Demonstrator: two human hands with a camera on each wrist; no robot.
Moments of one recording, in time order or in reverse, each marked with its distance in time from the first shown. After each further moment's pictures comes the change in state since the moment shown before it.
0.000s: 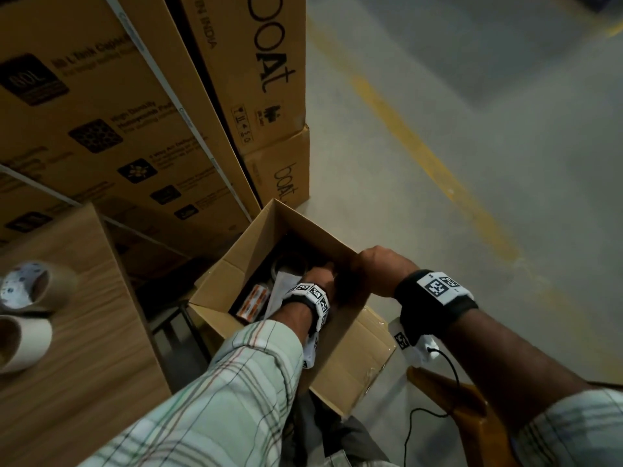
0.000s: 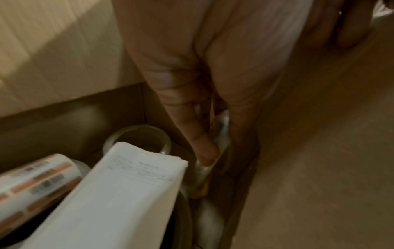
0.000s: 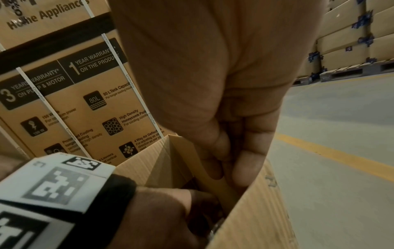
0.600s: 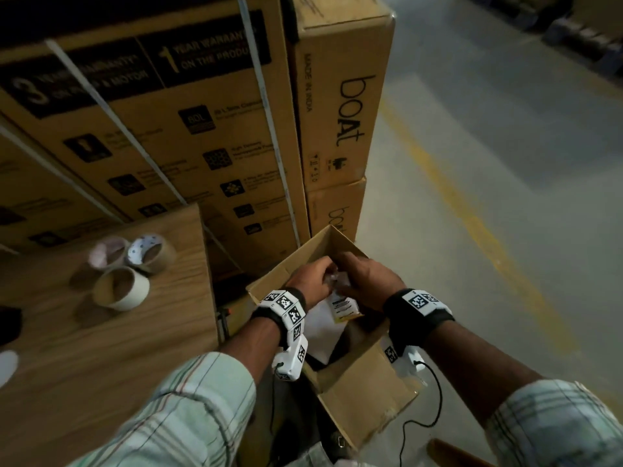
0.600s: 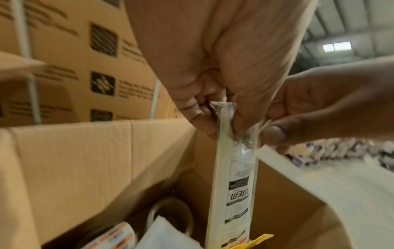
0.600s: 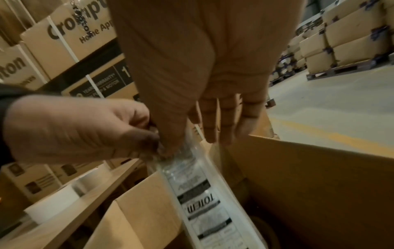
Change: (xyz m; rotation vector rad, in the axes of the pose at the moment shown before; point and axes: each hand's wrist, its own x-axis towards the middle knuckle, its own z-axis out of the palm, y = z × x) left_hand -0.134 -0.037 -0.088 -0.253 0.382 0.071; right_hand -0.015 -0.078 -0.022 0.119 0.306 -0.402
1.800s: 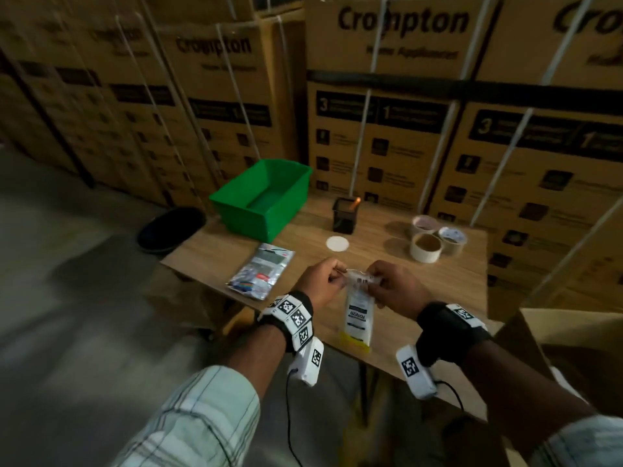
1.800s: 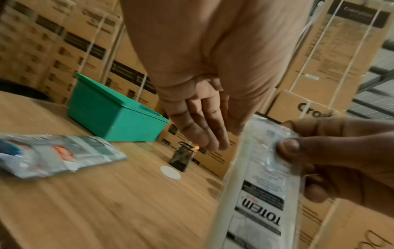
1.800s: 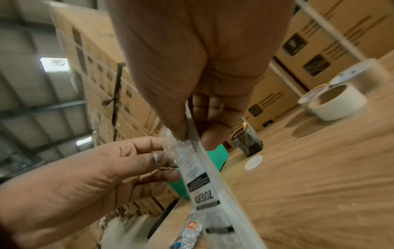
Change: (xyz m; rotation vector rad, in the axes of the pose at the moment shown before) left_hand -0.523 -0.282 -0.111 -0.394 0.795 -0.305; right_hand -0.095 -0.501 0.164 0.268 -0.209 -0.586
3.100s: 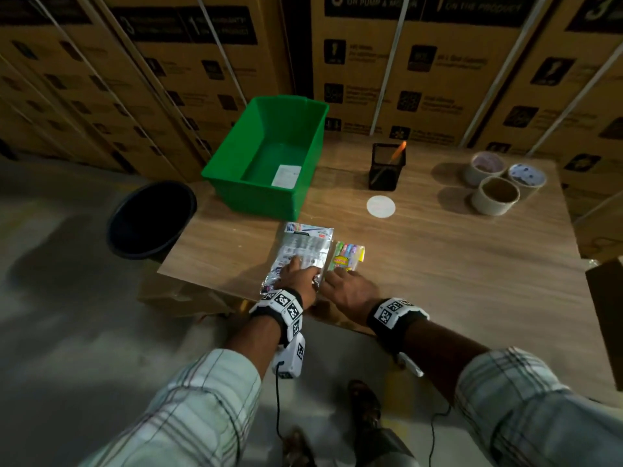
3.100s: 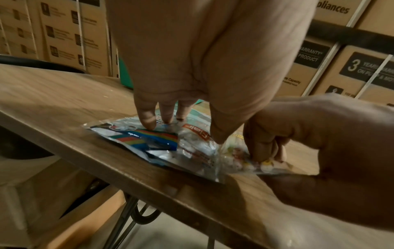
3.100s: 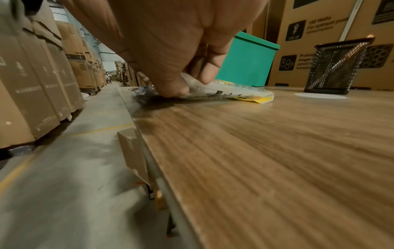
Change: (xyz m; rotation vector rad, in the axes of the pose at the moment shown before) left_hand 0.095 -0.220 -0.091 0.530 -0.366 -0.318; right_hand 0.173 0.002 0.236 -0.828 -0.061 -0.405
